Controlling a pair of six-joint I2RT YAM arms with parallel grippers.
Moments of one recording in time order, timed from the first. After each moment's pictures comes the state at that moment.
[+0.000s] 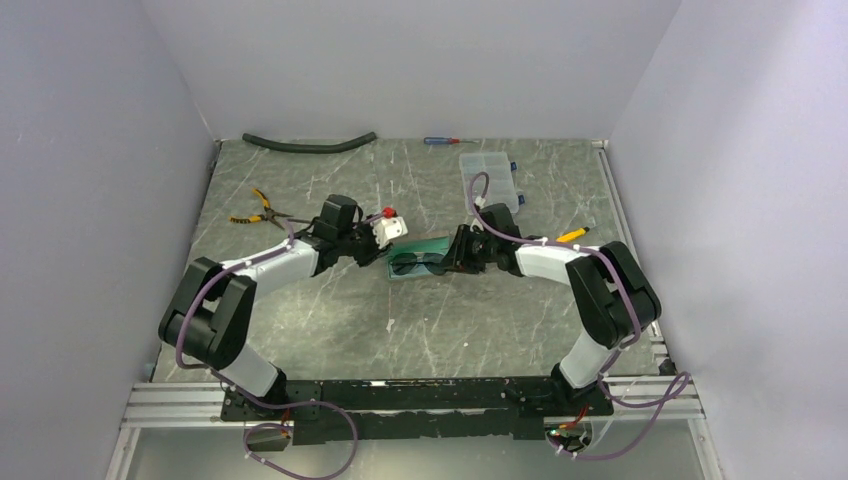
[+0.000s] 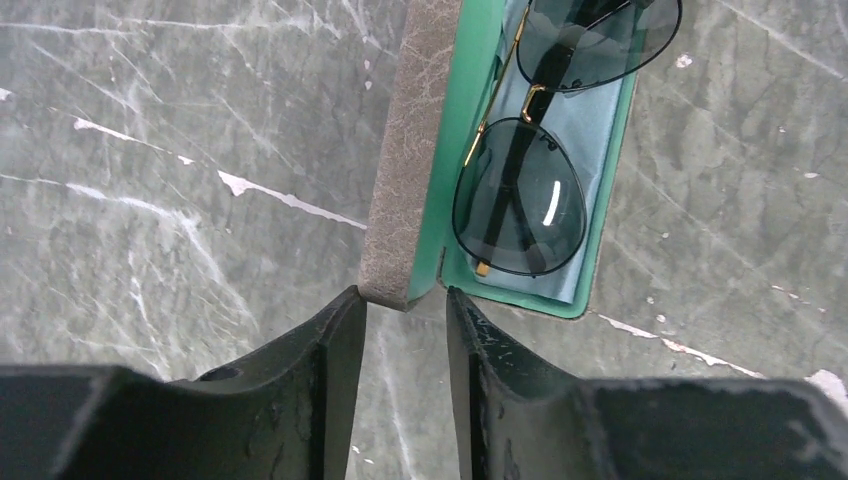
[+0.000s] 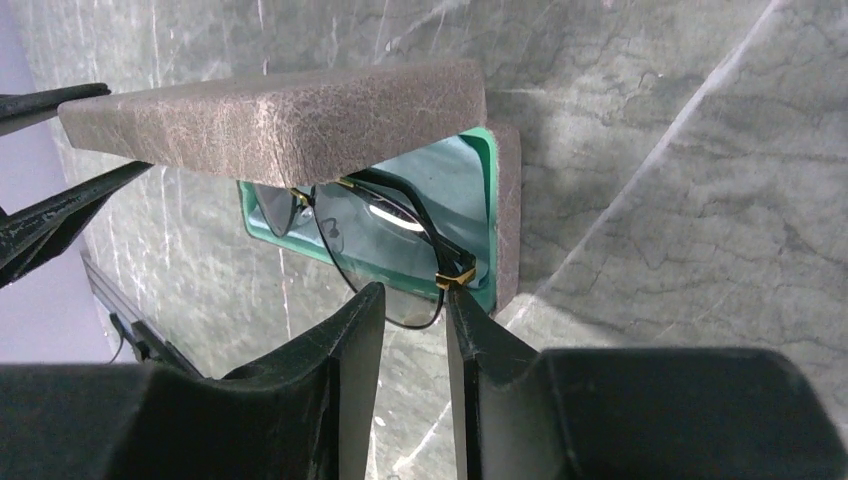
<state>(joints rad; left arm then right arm) -0.46 1.56 0.85 0.00 0.43 0.67 0.44 1.67 0.80 0.06 -0.39 0.67</state>
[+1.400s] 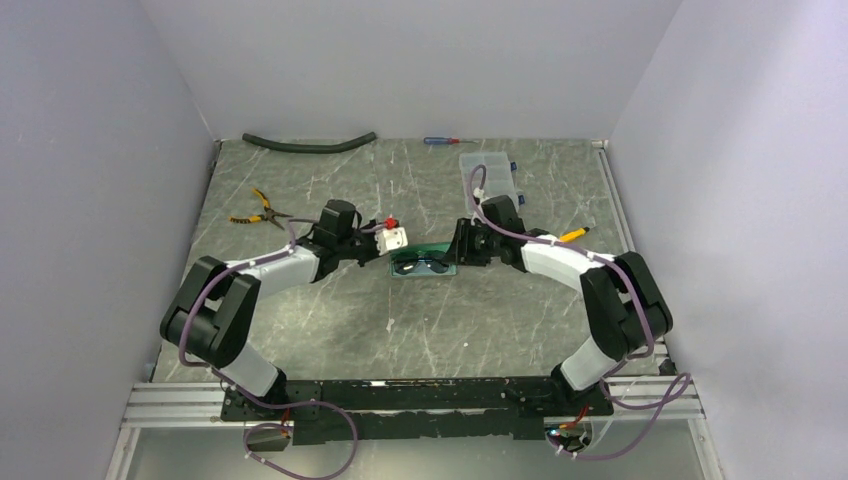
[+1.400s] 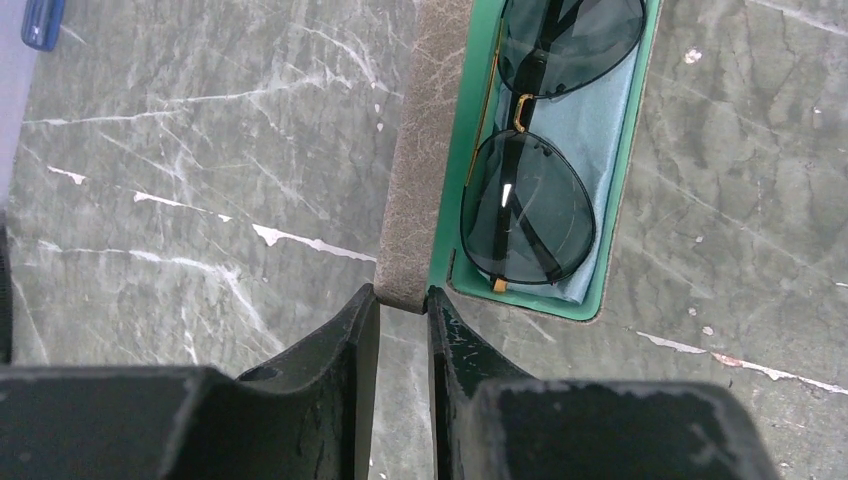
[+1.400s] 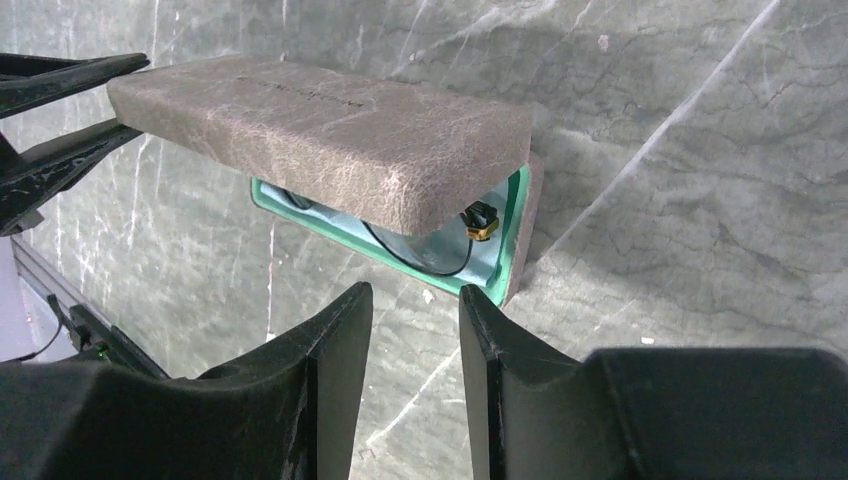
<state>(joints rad) -0.46 1.57 0.79 0.16 0.48 0.80 0.44 1.60 0.86 -0.07 -0.34 0.53</state>
